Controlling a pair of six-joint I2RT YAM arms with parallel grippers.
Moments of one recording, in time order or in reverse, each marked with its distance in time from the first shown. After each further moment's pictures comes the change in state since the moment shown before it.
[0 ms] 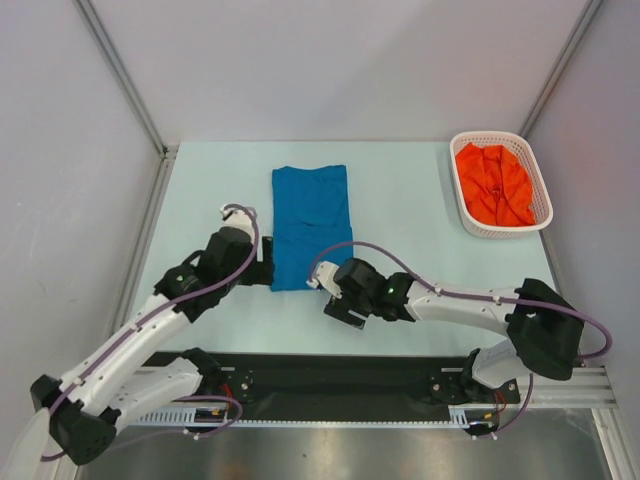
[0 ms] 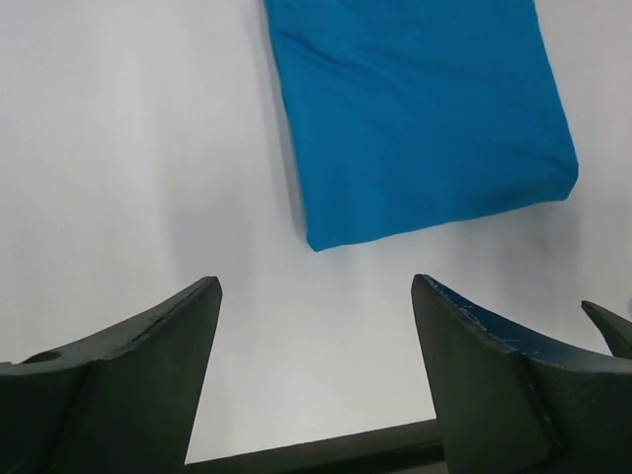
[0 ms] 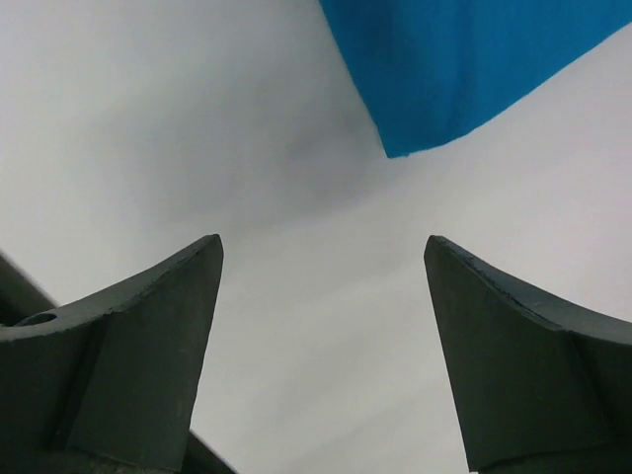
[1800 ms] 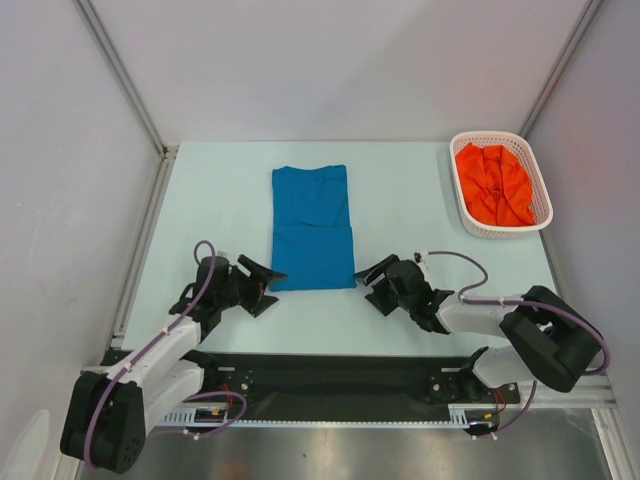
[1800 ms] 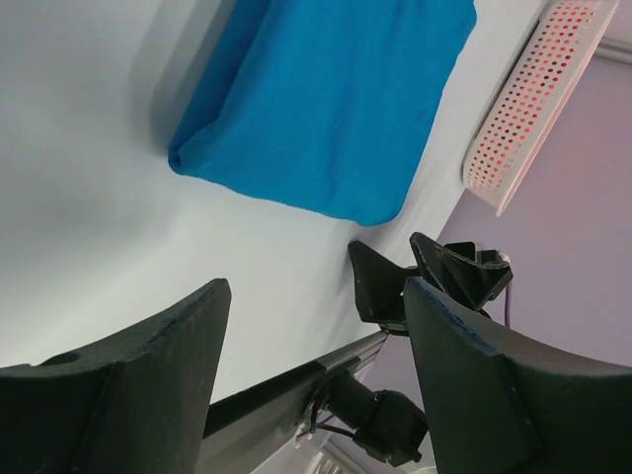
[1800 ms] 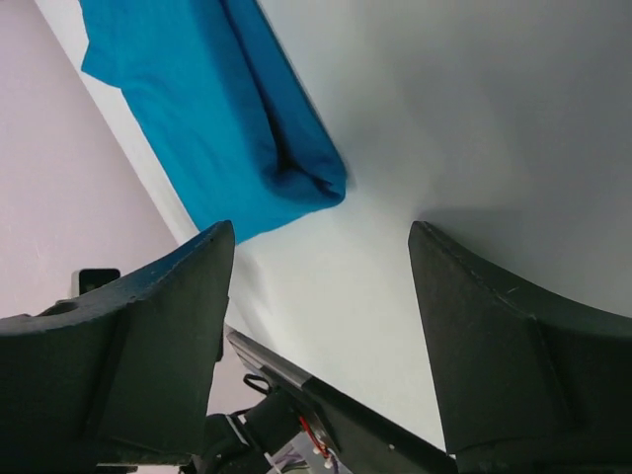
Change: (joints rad) left arm 0.369 -0.010 -0.555 0.607 0.636 -0.915; right arm -0.298 -0.077 -0.480 0.666 -0.026 1.737
